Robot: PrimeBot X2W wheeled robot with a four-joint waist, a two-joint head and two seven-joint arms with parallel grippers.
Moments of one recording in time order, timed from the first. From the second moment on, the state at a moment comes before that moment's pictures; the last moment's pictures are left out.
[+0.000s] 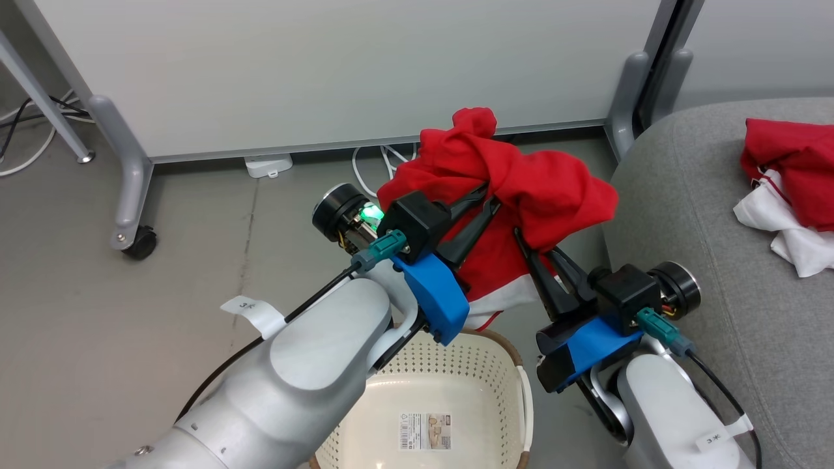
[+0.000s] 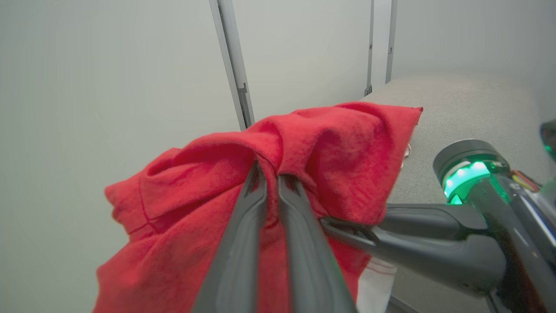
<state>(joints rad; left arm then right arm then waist) -0.84 0.09 -1.02 0.67 -0.61 -0.13 -0.26 -0.42 -0.08 0.32 0.42 0.06 0.13 -0.26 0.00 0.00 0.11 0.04</state>
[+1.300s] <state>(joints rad) -0.84 0.09 -0.99 0.66 -0.58 -0.12 -0.26 -0.41 -0.08 0.31 0.40 0.08 0.13 -0.26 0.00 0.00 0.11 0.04</state>
